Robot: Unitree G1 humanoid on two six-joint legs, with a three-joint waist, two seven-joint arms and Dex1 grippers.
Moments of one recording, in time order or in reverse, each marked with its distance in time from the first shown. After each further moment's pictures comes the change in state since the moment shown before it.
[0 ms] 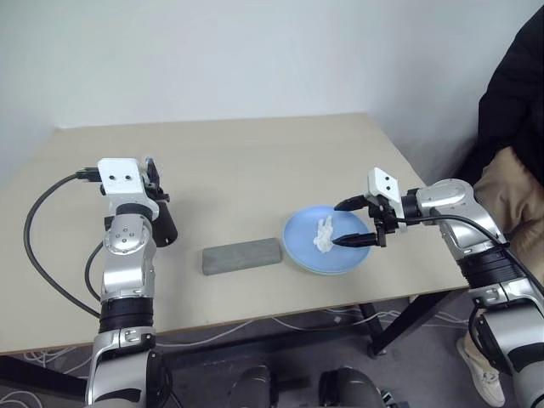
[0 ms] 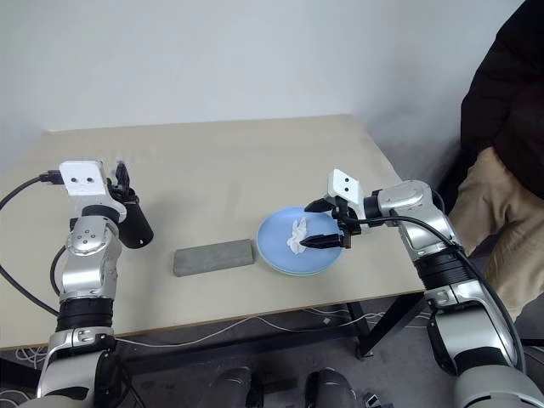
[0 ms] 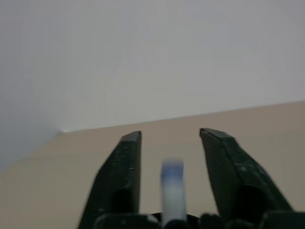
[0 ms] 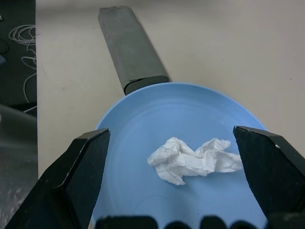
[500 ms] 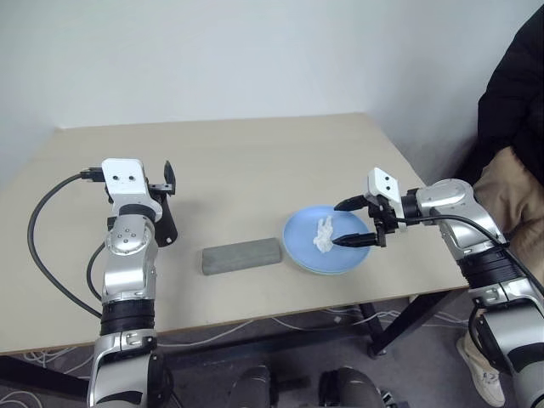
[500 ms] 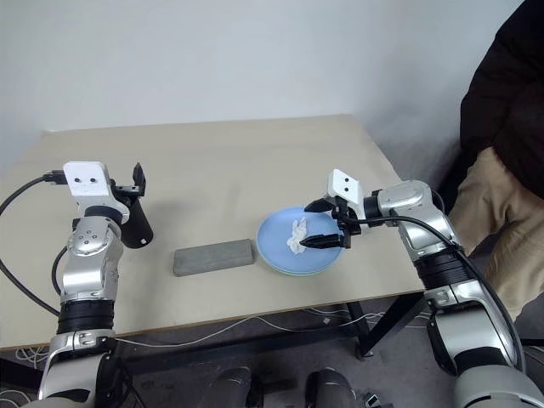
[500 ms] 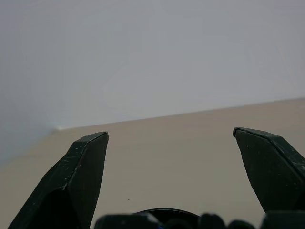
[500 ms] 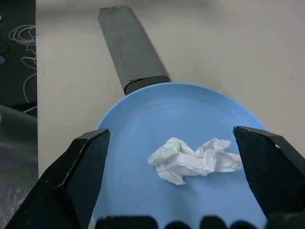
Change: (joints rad) left arm 0.027 -0.007 -0.006 -0.071 -0.004 0.061 -0.038; right arm 0.000 0.000 0.000 -0.002 0.000 0.002 0.000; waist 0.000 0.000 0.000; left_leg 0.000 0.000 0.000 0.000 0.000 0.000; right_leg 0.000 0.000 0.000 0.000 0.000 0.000
